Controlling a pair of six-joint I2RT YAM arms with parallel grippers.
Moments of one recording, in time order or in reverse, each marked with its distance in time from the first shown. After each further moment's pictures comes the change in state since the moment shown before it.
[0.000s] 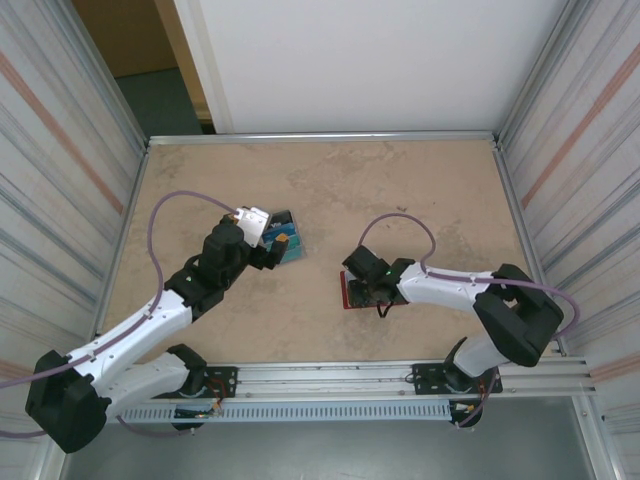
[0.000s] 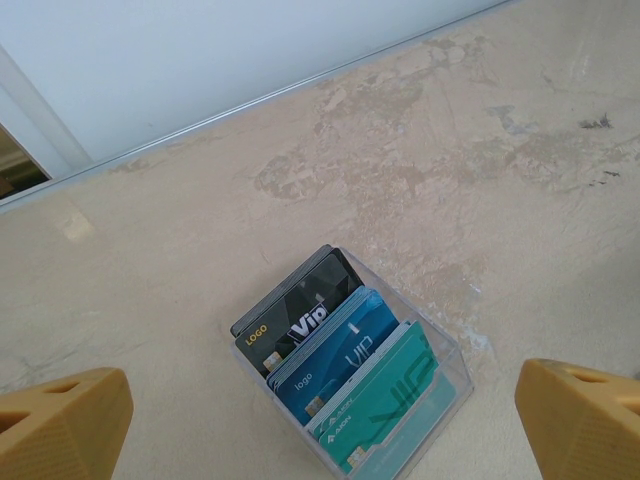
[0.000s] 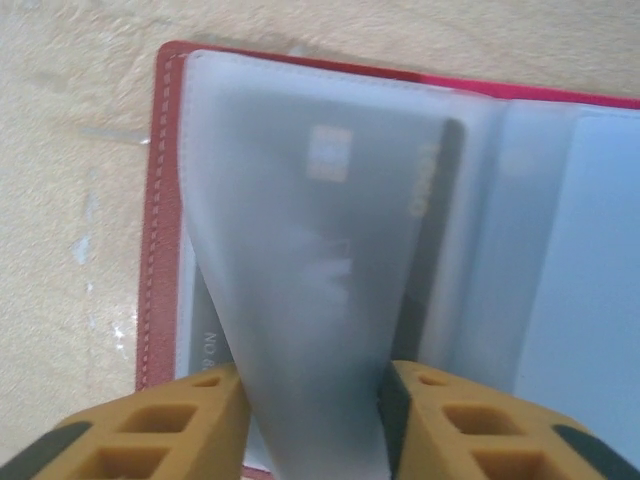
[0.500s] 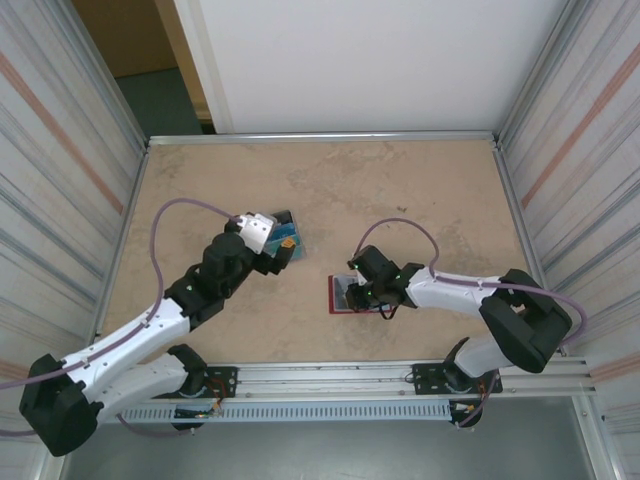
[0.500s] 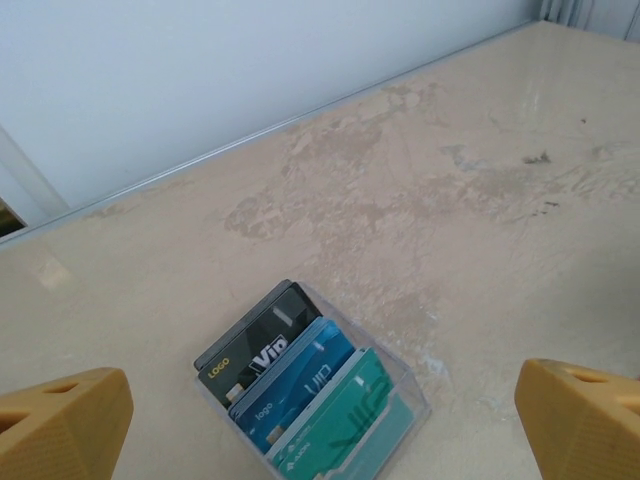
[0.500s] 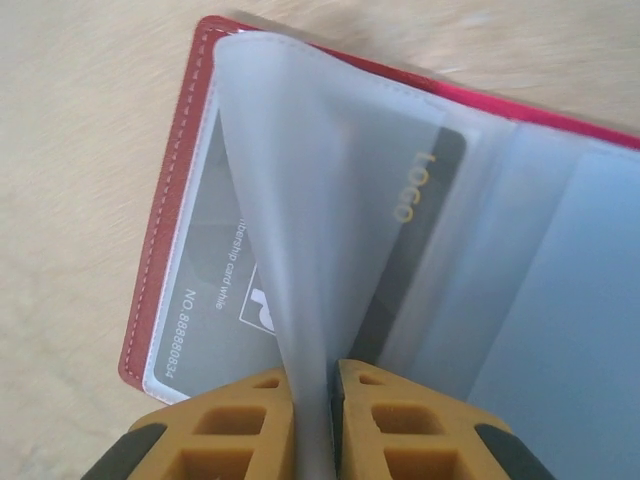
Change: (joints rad) left arm -0.097 -0.054 -0.059 0.099 -0.029 0.008; right arm -0.006 -0.043 -0.077 0.148 -0.229 -0.129
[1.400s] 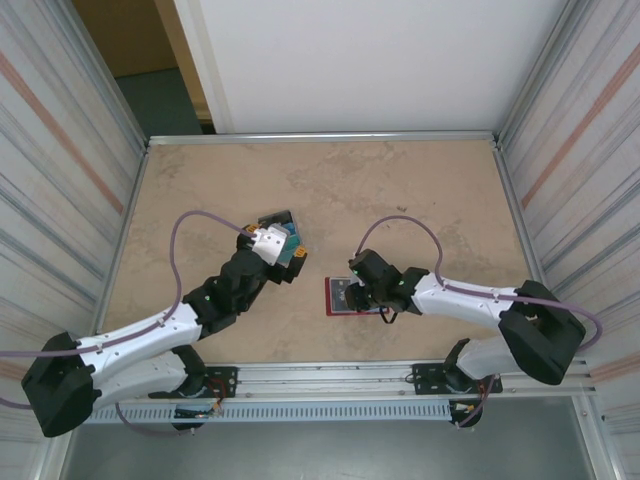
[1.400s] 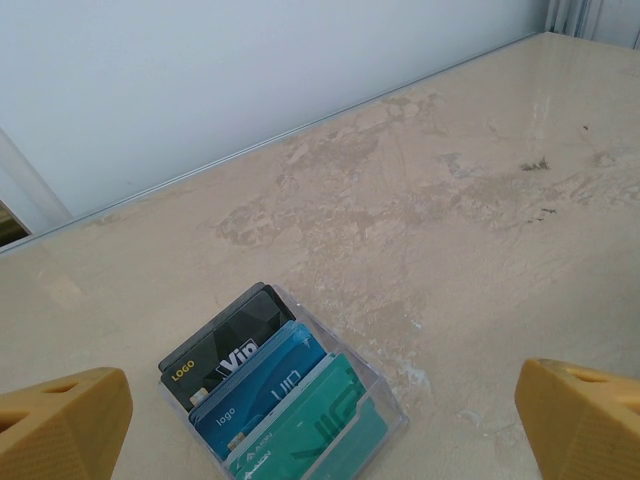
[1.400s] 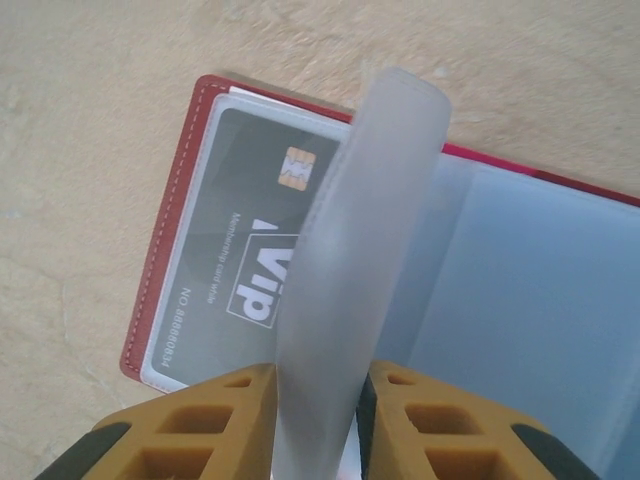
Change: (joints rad) left arm -0.150 0.071 -0.077 0.174 -0.188 -0.027; right arm 0.040 -0.100 0.001 -0.063 0.164 0.060
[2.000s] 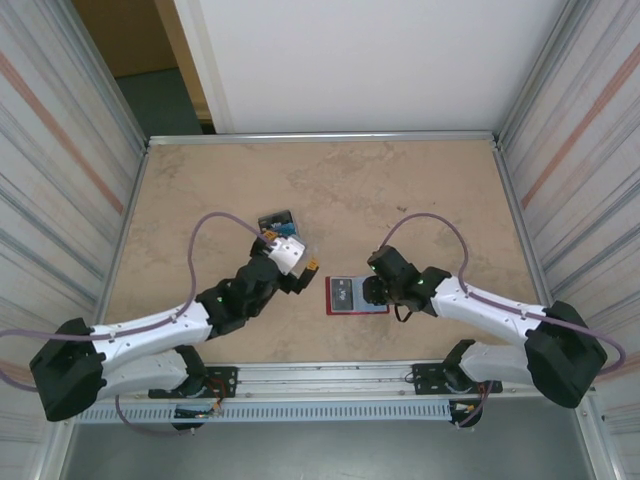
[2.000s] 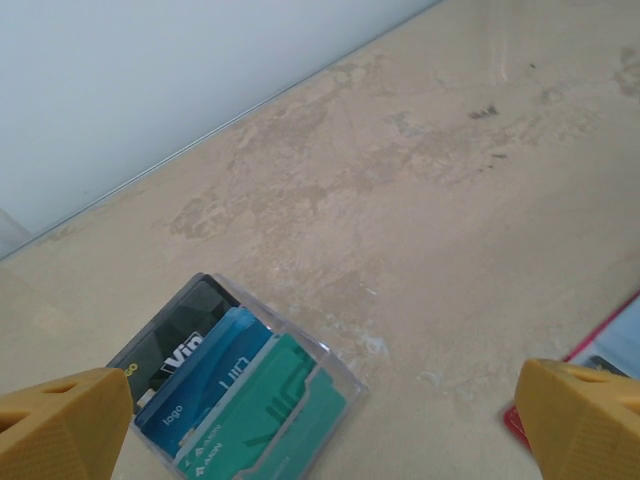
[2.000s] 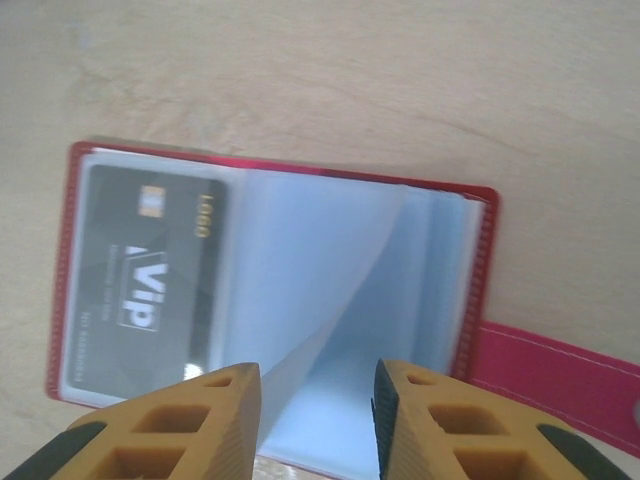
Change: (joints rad) left arm -0.105 0.092 0.015 -0.004 -0.018 0.076; right arm -0.096 -0.157 -0.040 -0.127 0.086 0.092
